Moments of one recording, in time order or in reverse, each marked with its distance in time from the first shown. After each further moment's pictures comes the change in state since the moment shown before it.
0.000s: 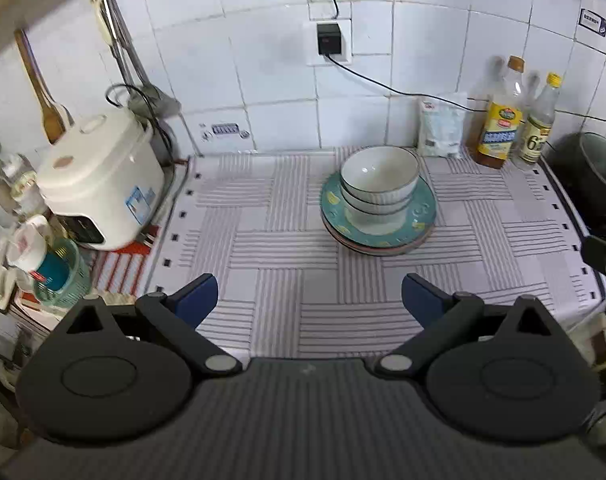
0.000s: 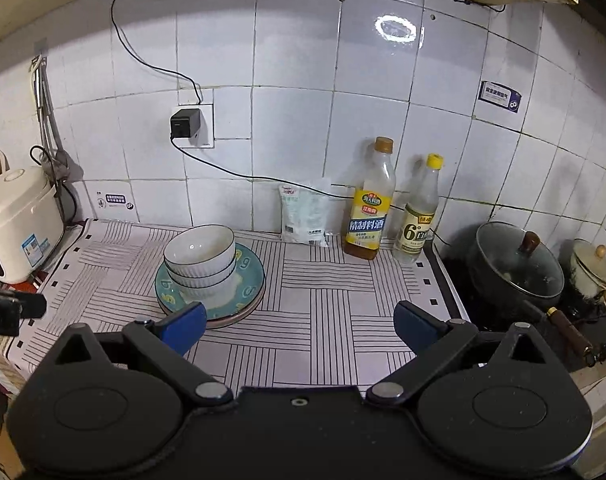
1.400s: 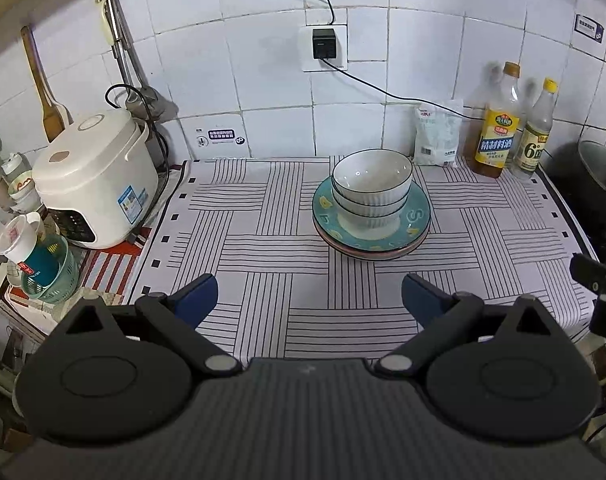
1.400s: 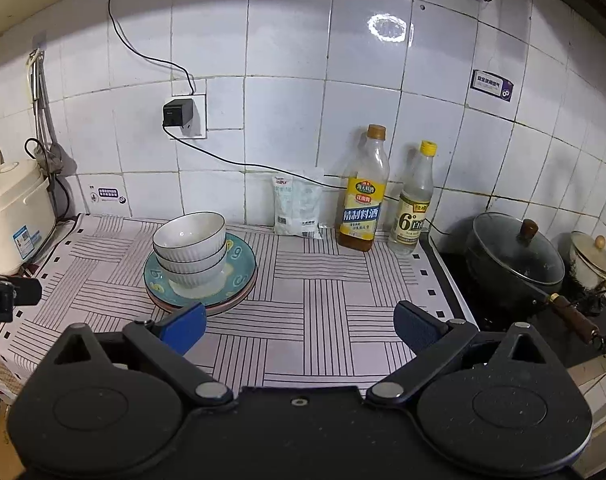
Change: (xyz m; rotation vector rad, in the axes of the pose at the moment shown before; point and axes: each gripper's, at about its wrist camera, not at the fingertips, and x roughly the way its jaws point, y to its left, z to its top) left arm 0.012 -0.007 -0.024 -0.022 -0.059 -0.016; right arm 0.014 -0.006 -0.031 0.012 -0.026 -0.012
